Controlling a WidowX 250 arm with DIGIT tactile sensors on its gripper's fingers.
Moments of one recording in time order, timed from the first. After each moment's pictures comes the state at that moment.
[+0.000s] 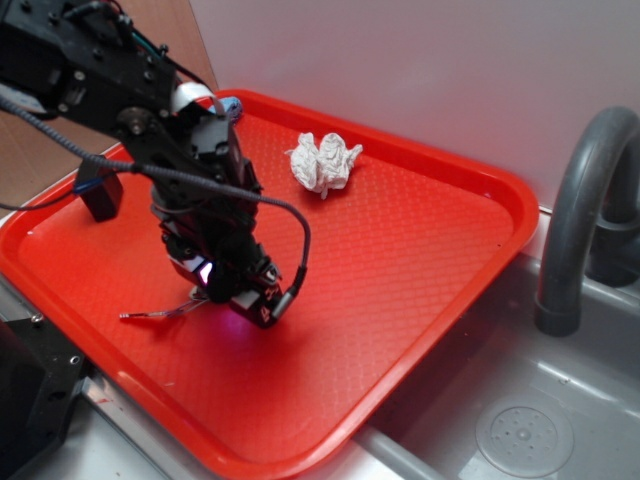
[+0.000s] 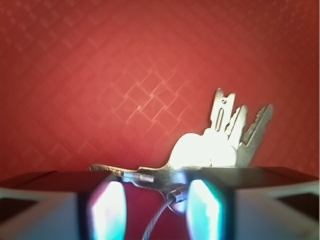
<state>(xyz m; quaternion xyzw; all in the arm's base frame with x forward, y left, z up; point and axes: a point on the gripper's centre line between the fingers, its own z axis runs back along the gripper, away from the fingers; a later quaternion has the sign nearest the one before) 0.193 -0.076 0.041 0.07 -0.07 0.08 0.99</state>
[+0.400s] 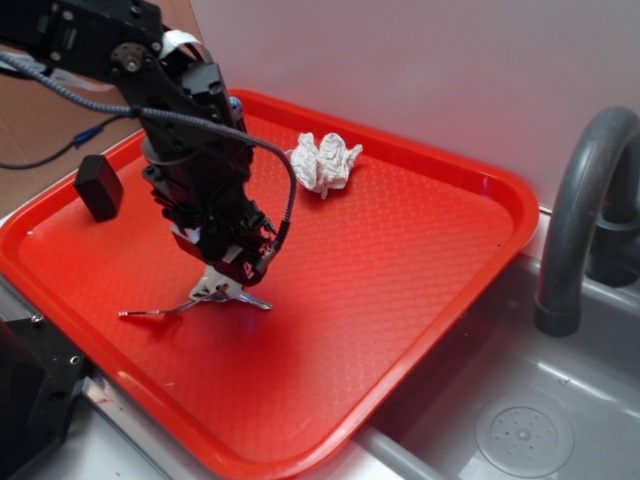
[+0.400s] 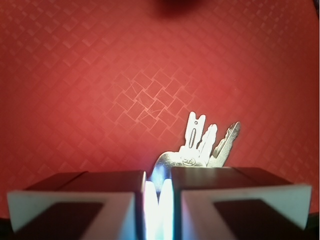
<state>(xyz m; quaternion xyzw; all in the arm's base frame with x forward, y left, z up) 0.199 -0.066 0.059 0.05 -0.06 0.08 0.99</state>
